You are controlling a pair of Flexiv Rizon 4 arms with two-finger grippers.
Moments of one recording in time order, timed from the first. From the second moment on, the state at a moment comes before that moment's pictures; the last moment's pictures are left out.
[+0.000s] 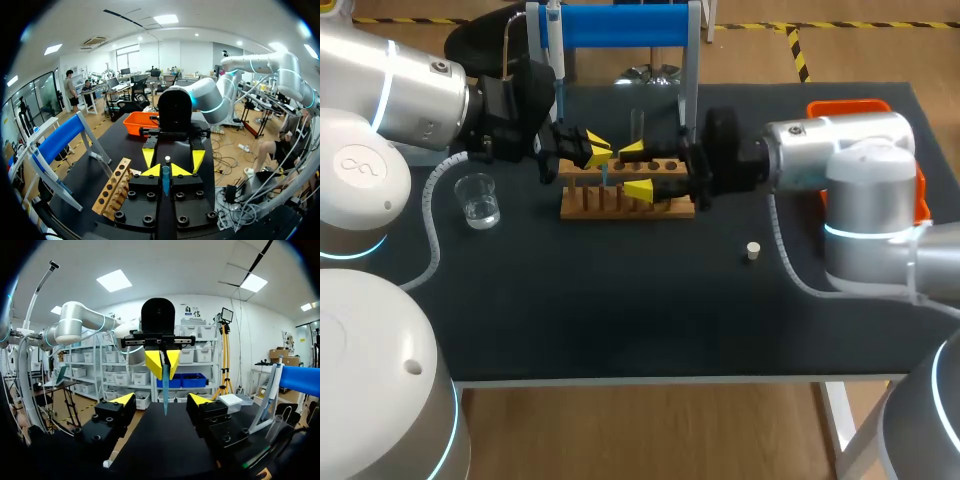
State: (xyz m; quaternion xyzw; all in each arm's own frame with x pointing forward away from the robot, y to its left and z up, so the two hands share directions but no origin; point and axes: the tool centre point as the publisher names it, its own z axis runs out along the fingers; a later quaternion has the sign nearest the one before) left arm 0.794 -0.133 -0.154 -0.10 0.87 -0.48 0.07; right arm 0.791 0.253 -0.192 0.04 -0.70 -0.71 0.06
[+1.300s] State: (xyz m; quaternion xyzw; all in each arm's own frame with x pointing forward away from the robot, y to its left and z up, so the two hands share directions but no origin) left arm 0.794 -0.133 -0.154 -0.10 0.87 -0.48 0.07; right arm 0.794 0.287 -0.190 0.04 -0.70 -0.71 0.05
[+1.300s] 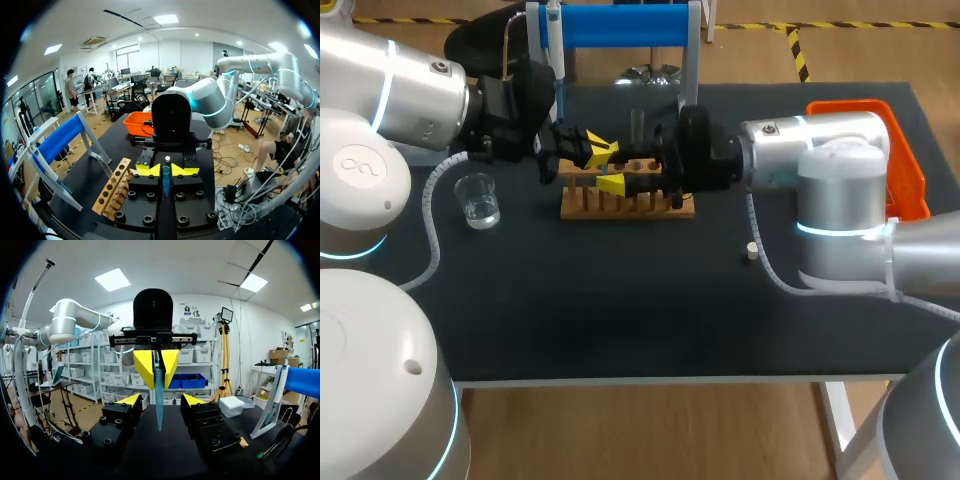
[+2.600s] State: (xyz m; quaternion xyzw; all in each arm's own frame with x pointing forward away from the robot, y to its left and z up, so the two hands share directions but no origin) left arm 0.795 -0.133 -0.154 -0.10 0.87 -0.48 0.07; right arm 0.781 0.262 -0.192 0.06 -0.70 -0.71 0.06
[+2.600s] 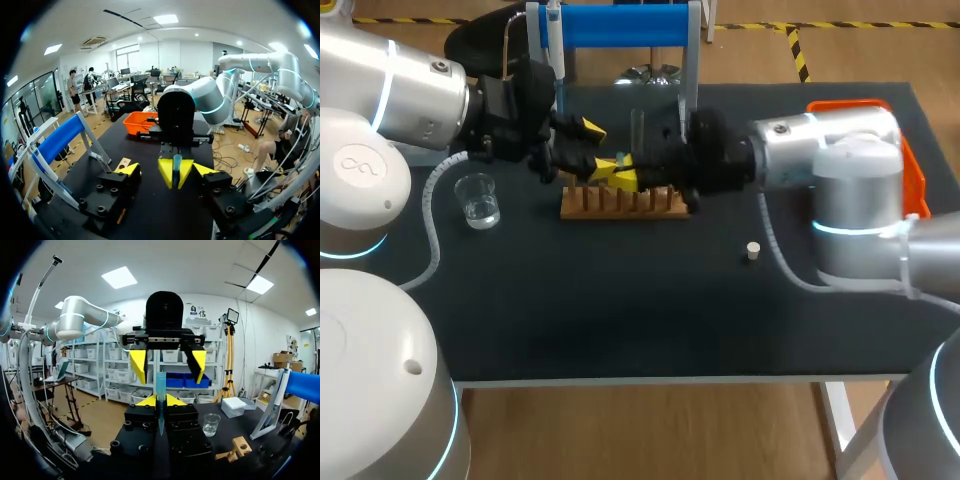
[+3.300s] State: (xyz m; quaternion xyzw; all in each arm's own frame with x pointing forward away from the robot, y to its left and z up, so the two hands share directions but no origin) left arm 0.795 -0.133 -0.154 -0.10 0.87 -0.48 0.07; right arm 0.767 0.113 -0.222 0.03 -0.71 -0.70 0.03
